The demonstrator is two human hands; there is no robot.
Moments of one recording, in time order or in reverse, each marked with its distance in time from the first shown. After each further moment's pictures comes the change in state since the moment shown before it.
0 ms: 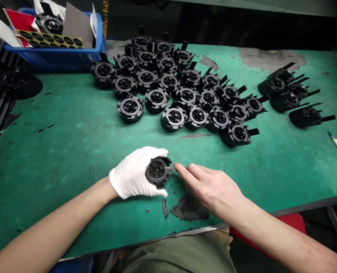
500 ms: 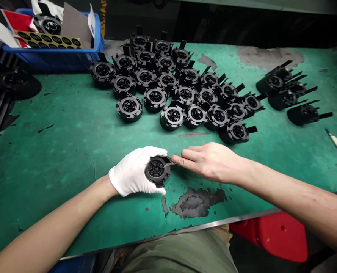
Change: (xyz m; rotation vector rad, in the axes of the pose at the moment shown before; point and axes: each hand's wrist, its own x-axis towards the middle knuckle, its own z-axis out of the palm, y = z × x) left_hand -0.001 -0.002 -0.002 -0.065 -0.037 -0.048; right_hand 0.035 0.068 -0.002 -0.075 -0.070 -0.449
